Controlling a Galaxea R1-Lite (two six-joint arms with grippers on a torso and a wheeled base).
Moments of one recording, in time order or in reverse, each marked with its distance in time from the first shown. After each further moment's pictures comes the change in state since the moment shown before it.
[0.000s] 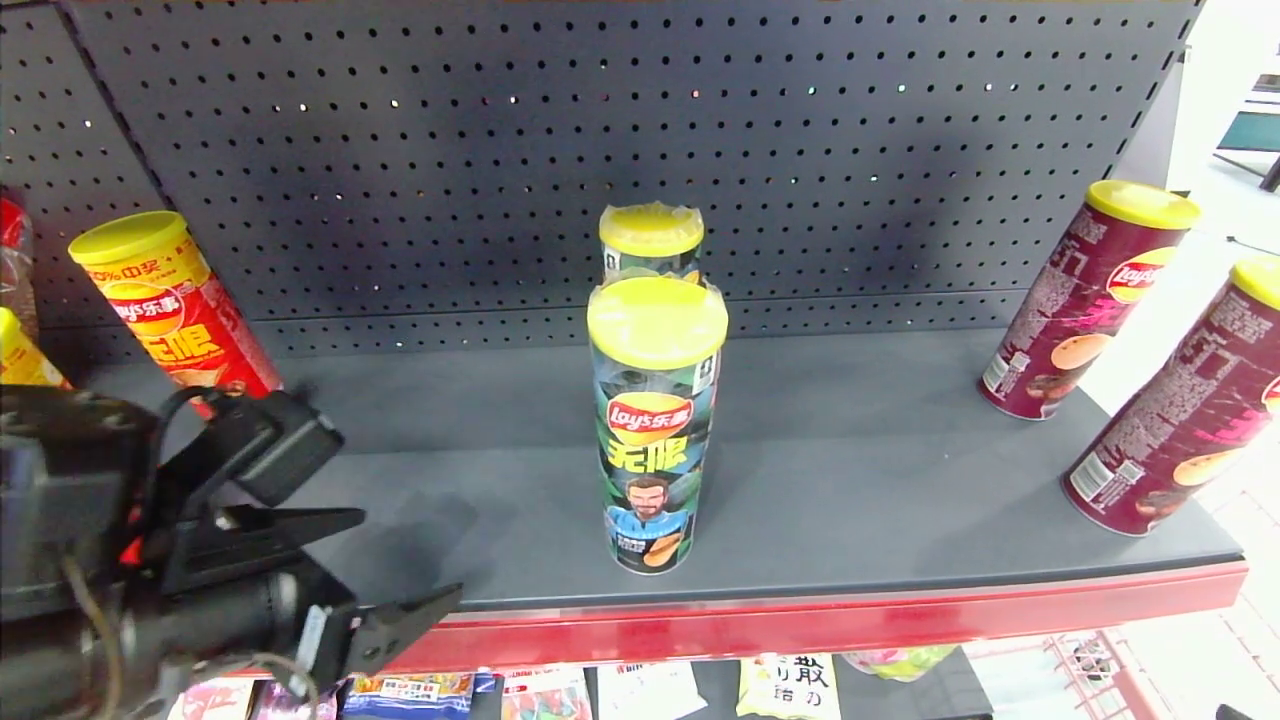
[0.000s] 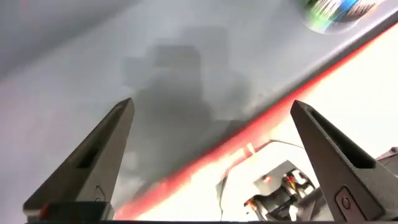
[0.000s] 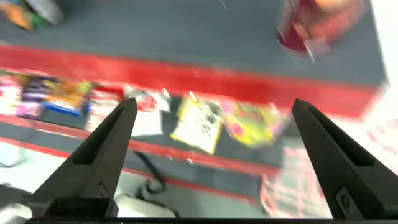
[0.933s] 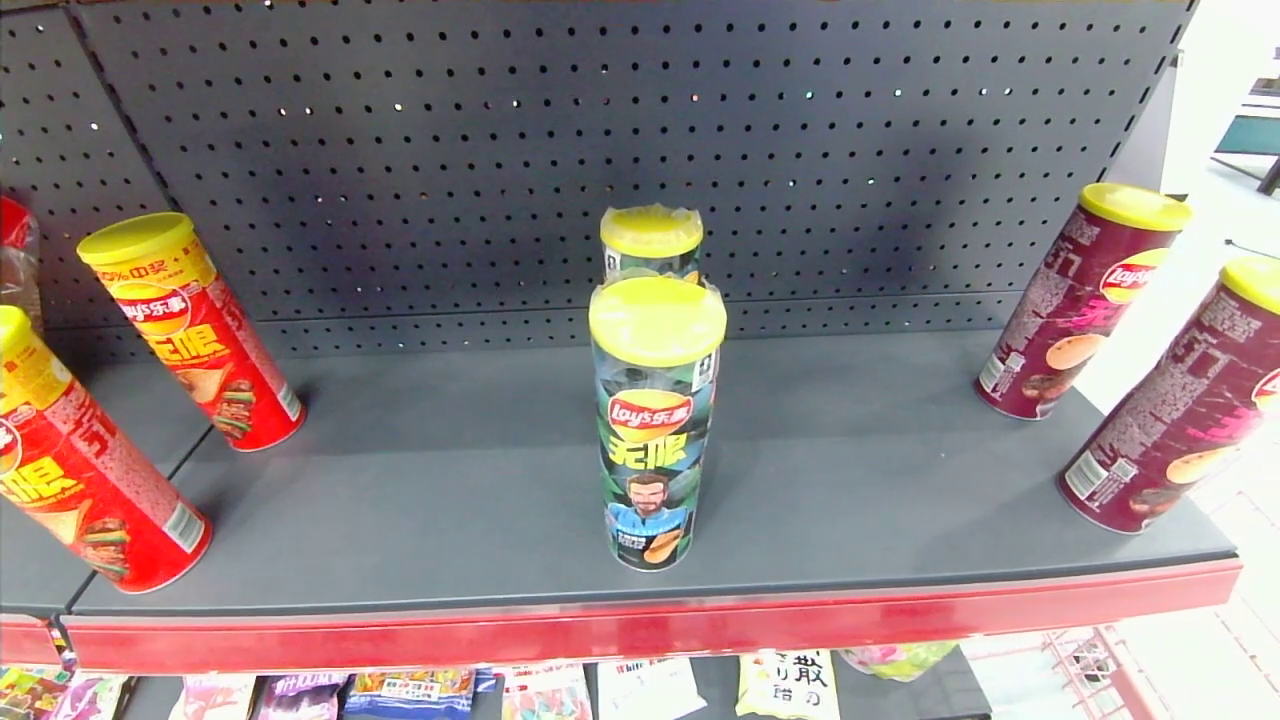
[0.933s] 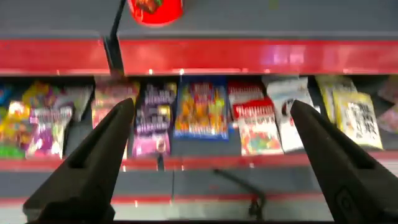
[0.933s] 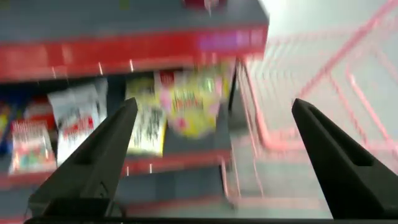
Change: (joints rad) left arm 0.527 -1.169 0.293 0.473 -0.007 -0.041; right arm -0.278 -0.437 0.066 0.194 -0.044 -0.040
